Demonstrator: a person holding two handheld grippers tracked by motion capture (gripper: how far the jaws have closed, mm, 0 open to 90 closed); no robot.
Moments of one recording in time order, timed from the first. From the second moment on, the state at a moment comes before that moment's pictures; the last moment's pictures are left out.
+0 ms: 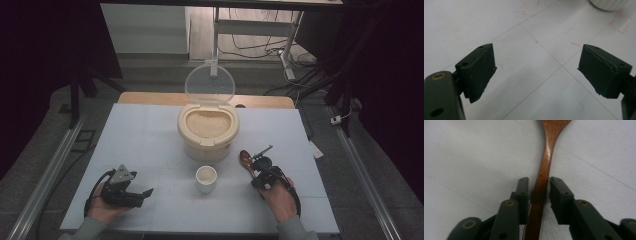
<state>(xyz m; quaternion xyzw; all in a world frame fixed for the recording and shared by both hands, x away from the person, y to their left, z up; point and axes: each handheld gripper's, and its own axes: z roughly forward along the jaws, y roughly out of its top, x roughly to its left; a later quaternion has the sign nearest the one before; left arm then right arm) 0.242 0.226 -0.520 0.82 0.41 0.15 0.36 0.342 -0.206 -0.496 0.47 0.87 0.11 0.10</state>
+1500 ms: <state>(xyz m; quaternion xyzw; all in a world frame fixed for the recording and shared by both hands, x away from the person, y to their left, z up) 0.242 0.227 -0.520 0.82 0.41 0.15 0.36 0.314 -0.261 -0.434 0.38 0.87 0.31 0.05</state>
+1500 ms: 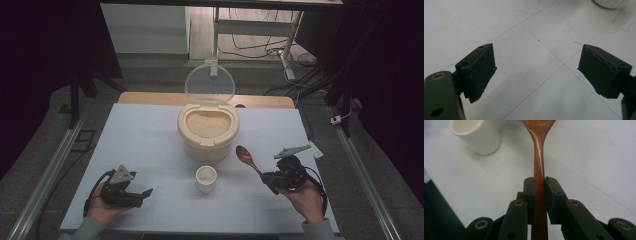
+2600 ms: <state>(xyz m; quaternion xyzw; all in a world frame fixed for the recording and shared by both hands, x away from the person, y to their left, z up) 0.243 0.225 -0.521 0.83 0.41 0.15 0.35 0.302 -0.208 -0.427 0.22 0.91 0.35 -0.01</state>
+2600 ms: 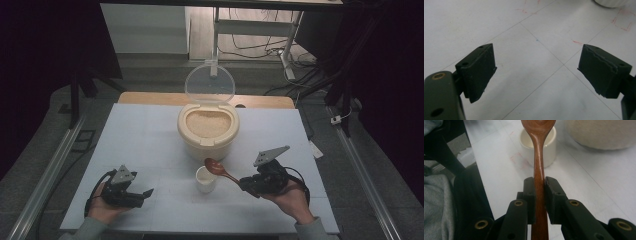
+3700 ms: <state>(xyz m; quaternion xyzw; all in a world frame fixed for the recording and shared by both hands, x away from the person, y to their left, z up) 0.242 0.222 -0.514 0.83 0.41 0.16 0.36 0.308 -0.153 -0.424 0.14 0.94 0.32 0.00</state>
